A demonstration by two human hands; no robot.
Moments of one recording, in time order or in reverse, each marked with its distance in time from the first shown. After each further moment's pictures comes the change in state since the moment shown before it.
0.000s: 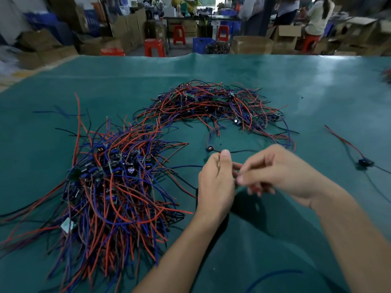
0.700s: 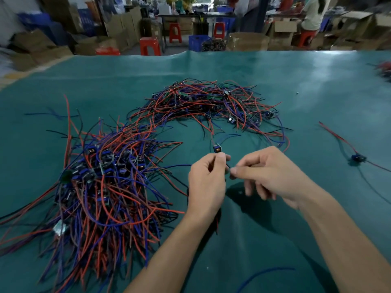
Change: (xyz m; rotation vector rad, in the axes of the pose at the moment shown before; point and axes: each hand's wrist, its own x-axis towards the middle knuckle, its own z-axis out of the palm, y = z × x) left_hand 0.004 -0.002 -0.003 -0.008 0.029 0.012; right_hand 0.001 0.020 0.006 0.038 0.155 0.035
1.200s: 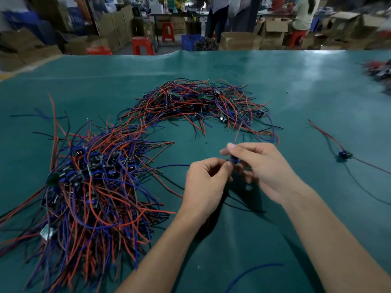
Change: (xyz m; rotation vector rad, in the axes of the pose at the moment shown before) left_hand -0.005 -0.001 0.002 0.056 -0.177 0.061; right_hand 0.010 0.003 0.006 0.356 0.211 0.023
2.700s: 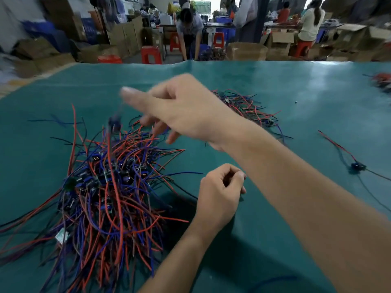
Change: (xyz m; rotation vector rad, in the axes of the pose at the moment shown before) left_hand -0.005 0.009 0.000 0.110 -0.038 0.024; right_hand 0.022 -0.135 0.127 -0.446 -0.319 -0.461
